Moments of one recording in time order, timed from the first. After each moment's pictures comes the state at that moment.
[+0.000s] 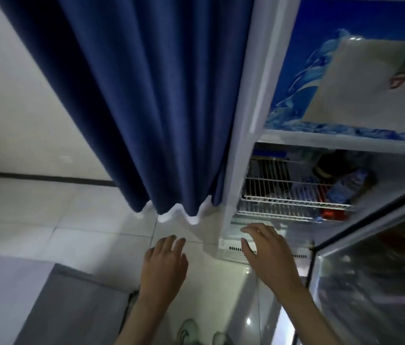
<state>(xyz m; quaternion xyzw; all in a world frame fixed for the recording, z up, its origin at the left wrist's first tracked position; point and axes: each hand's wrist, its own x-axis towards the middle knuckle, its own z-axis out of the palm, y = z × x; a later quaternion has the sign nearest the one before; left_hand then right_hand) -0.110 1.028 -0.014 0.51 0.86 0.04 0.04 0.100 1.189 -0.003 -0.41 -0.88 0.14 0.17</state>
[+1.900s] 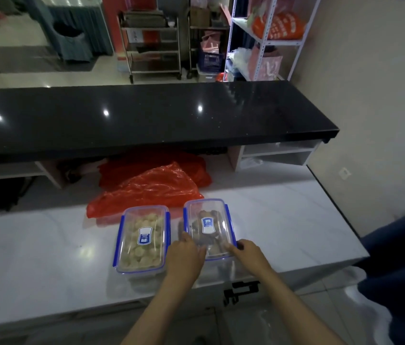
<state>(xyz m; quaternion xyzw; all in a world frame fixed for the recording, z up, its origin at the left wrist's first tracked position) -0.191 0.380 -0.031 -0.18 0.97 0.11 0.08 -0.259 0.567 -0.054 0.02 -0.89 0.37 -0.27</state>
